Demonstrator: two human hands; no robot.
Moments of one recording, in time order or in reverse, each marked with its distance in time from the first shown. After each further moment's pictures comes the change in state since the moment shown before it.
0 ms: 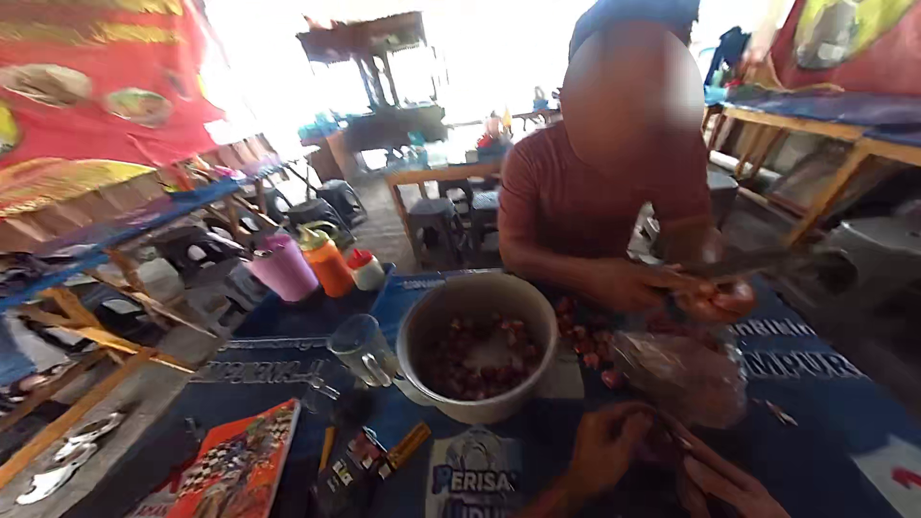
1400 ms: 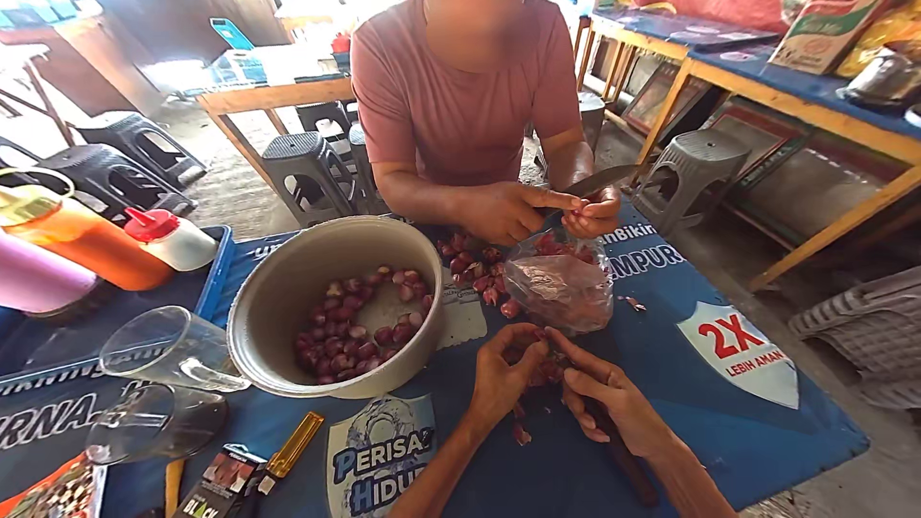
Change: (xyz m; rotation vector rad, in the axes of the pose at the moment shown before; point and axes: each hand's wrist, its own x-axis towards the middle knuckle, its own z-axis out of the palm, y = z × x) left_hand 0.000 0.014 -0.005 -0.038 0.037 -0.065; right_hand -0.002 -0.002 0.012 0.072 -0.011 -0.031
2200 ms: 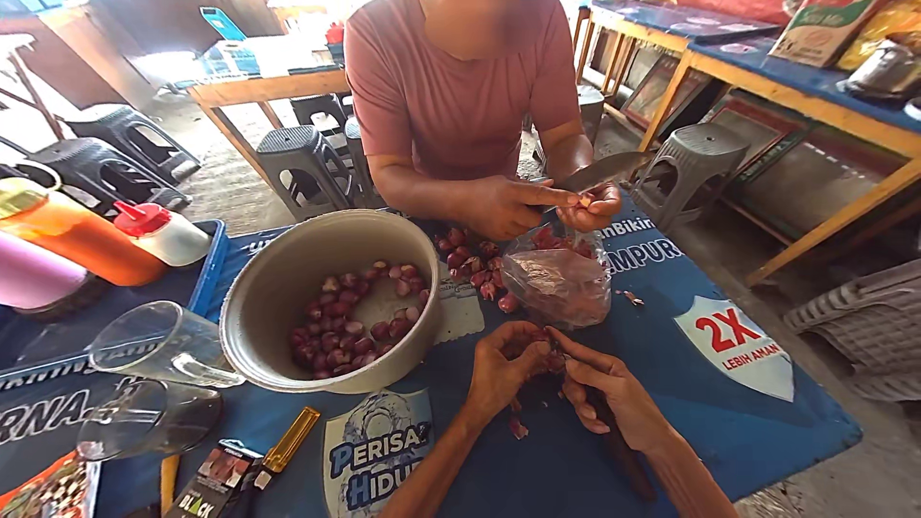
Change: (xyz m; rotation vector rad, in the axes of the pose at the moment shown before) left_hand 0.000 0.002 -0.001 -0.013 -0.042 -0.011; right_hand -0.001 -0.001 0.001 0.032 0.111 0.042
